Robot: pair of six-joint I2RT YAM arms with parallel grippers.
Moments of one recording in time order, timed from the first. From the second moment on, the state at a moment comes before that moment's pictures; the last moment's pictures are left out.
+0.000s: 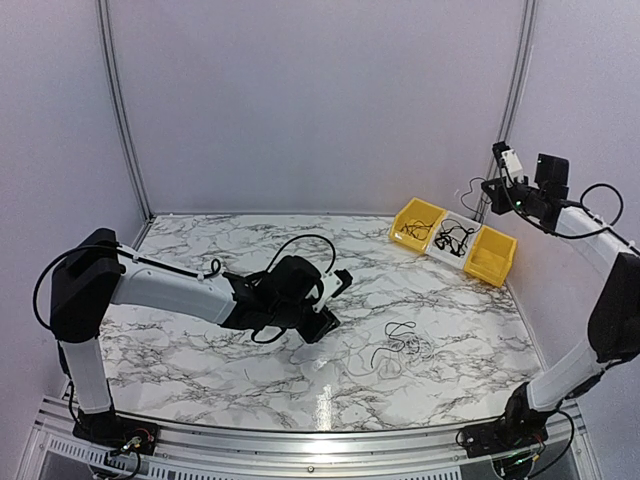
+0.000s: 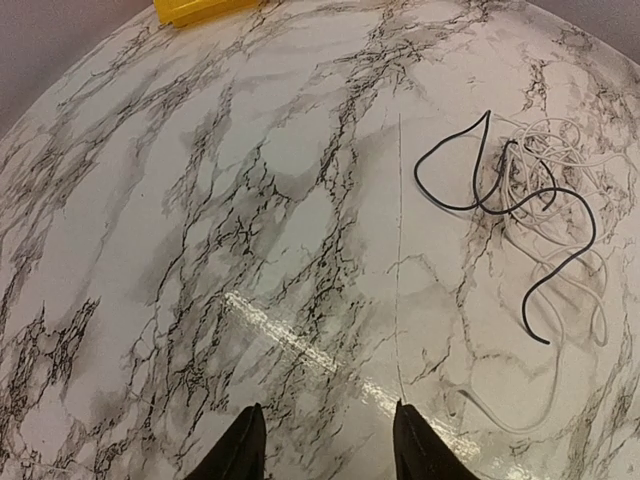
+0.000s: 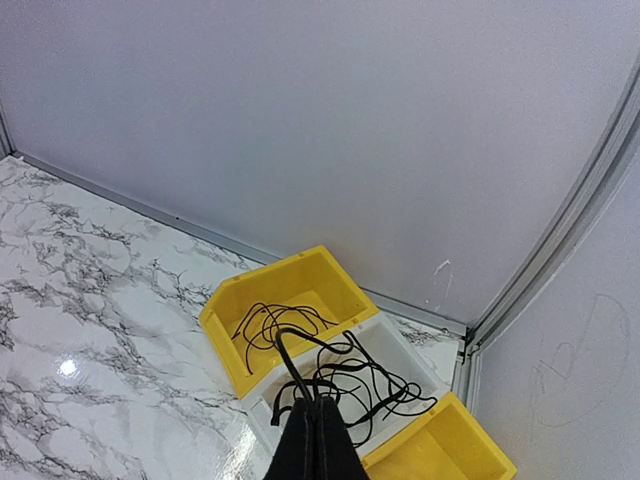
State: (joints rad) left arm -1.04 1.91 1.19 0.00 -0.08 -0.01; right arm -0.15 1.47 1.25 -0.11 -0.46 -0.29
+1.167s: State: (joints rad) left arm -1.06 1.93 1.20 -0.02 -0.10 0.01; right arm -0.13 2.17 1.77 -0.33 -0.28 -0.17
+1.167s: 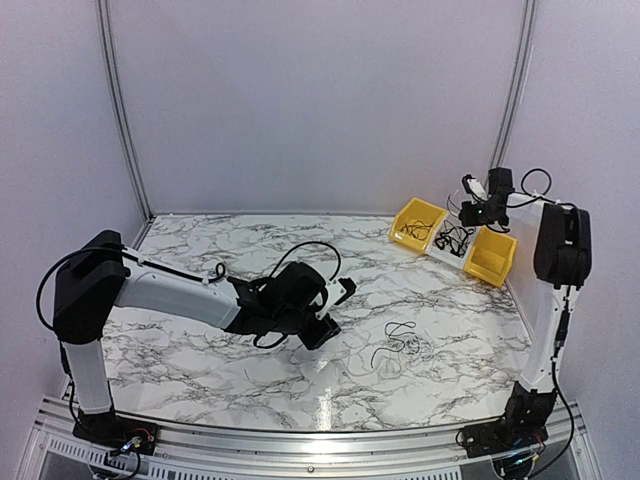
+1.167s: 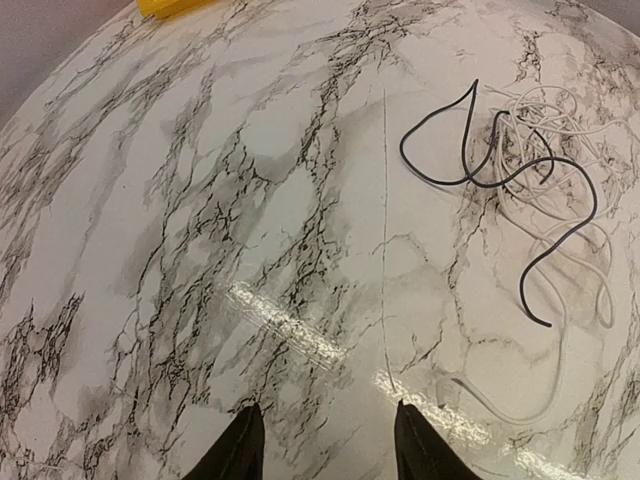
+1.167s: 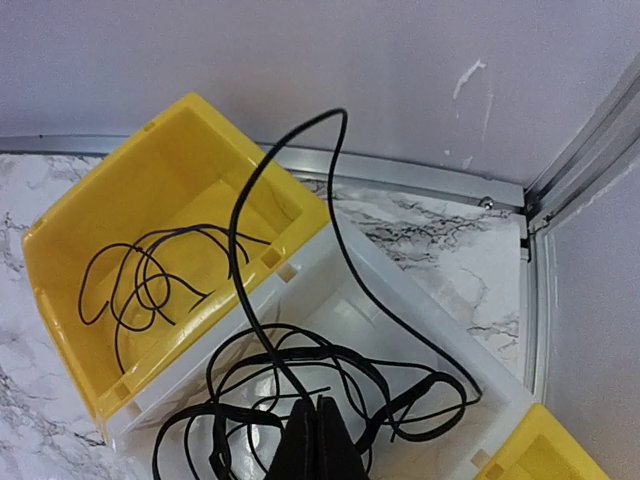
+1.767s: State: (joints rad) left arm -1.09 1.93 1.20 -0.02 -0.11 0.03; right arm -0.04 2.20 1.79 -0.53 -0.20 -0.27
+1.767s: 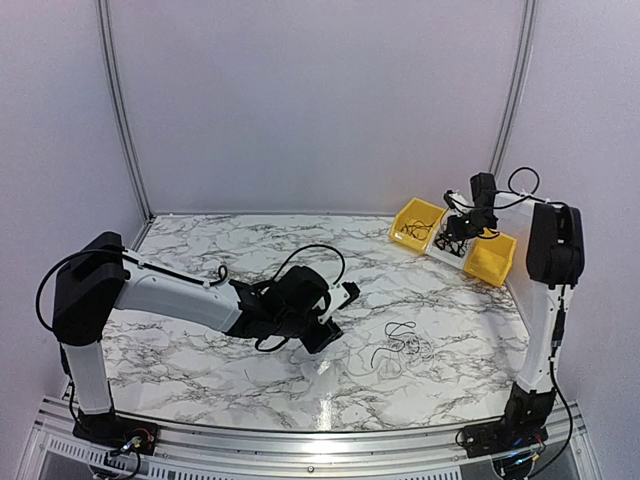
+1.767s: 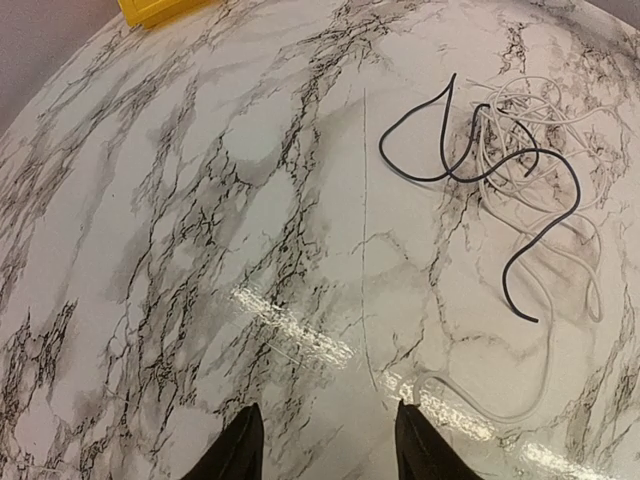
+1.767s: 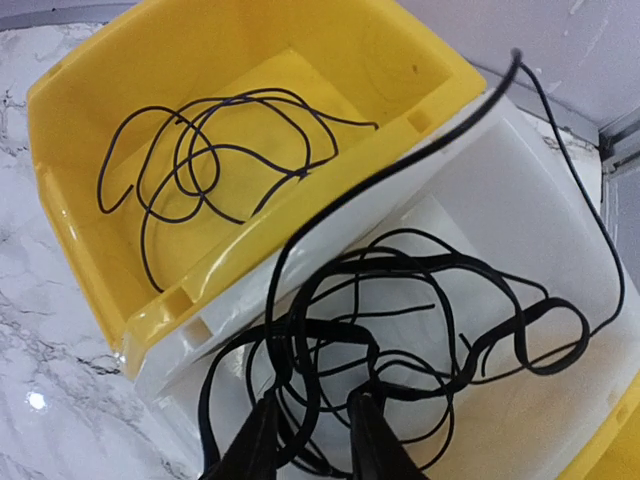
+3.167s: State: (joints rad) left arm -1.12 1.96 1.21 -0.03 -0.13 0.05; right arm -0.04 2.24 1.88 -0.65 -0.24 -0.18
